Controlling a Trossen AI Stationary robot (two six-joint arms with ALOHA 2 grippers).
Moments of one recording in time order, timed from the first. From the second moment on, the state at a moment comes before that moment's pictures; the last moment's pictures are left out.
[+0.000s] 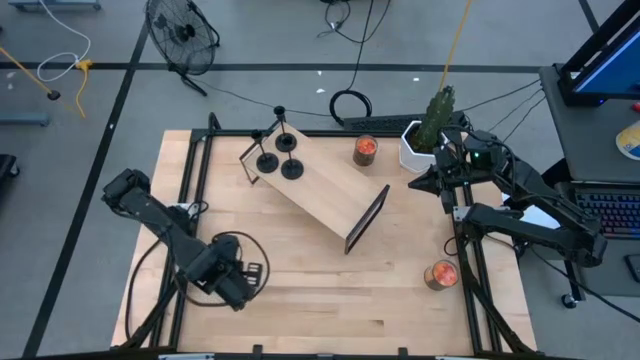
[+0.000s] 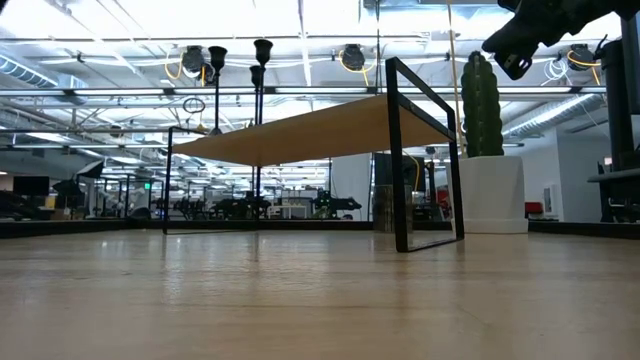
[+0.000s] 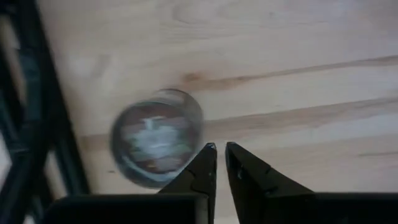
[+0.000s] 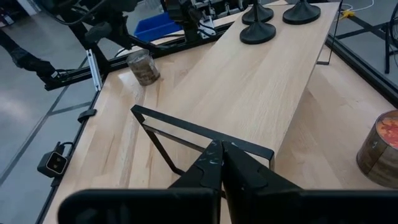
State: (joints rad) left arm -0.68 1.58 1.36 -1.41 -0.05 -2.13; right arm -0.63 0.61 0.77 -0.63 -0.63 -0.01
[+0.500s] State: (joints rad) left arm -0.87 1.57 1.36 -1.52 -0.05 -2.29; right arm -0.63 0.61 0.77 -0.61 -0.63 0.05
